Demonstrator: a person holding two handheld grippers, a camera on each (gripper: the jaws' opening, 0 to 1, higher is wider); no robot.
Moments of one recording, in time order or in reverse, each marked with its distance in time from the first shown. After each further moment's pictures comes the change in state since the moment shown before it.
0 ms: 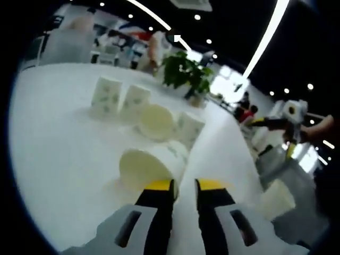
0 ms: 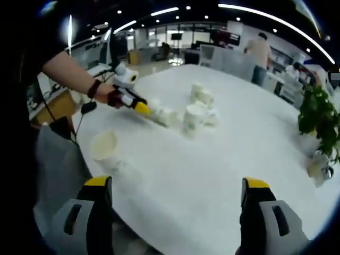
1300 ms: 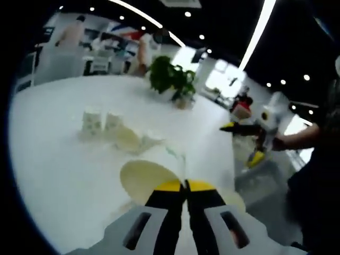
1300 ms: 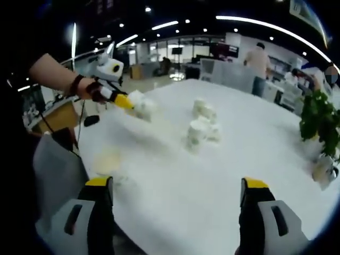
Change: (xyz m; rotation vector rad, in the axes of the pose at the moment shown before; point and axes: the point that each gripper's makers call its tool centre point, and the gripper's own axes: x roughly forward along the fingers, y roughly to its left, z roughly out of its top) left arm -0.058 -0.116 0.045 0.135 0.073 0.008; right arm 0.003 0.010 0.017 0.012 -0.157 0.029
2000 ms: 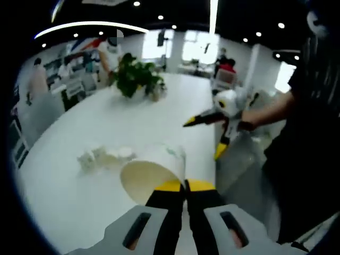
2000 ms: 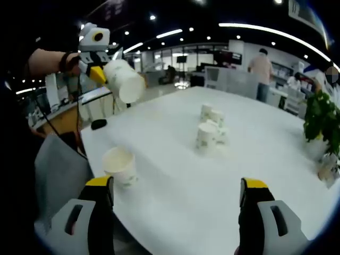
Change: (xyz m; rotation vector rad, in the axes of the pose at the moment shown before) left arm -0.039 -0.091 0.031 0.372 0.236 -0.002; right arm -0.003 0.015 -0.007 -0.007 -0.058 0.028
